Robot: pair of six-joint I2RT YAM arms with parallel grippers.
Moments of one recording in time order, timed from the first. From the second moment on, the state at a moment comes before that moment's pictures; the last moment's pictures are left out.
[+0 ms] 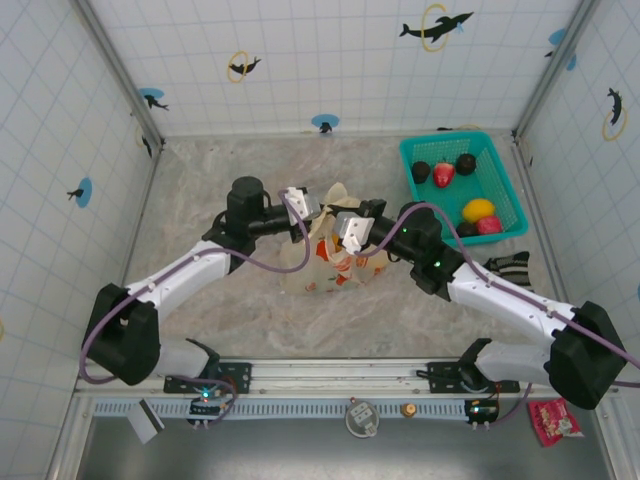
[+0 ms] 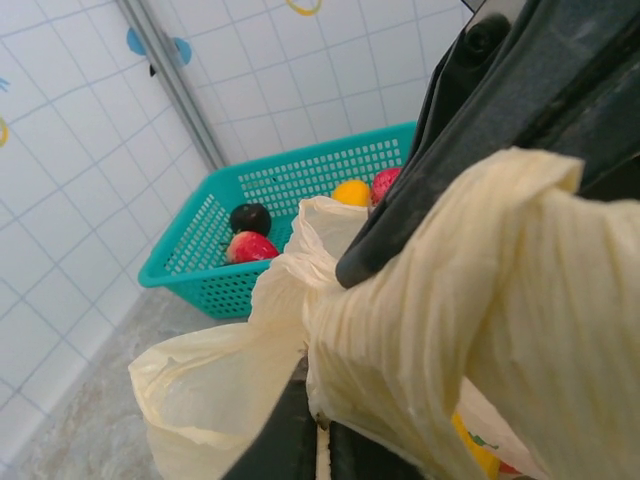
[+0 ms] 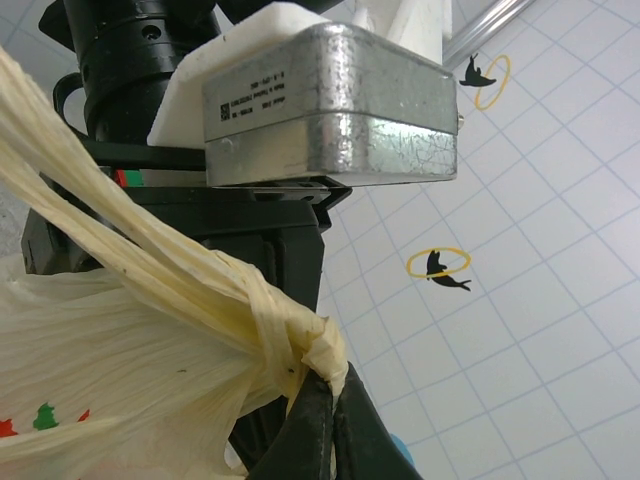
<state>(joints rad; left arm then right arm) -0.53 1.36 0.85 0.27 0.75 0.52 0.80 1.20 0.77 0.39 -0.23 -0.86</state>
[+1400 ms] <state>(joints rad) -0.71 1.18 0.62 0.44 0.12 0.25 0.89 1.11 0.89 -0.04 -0.41 0.76</state>
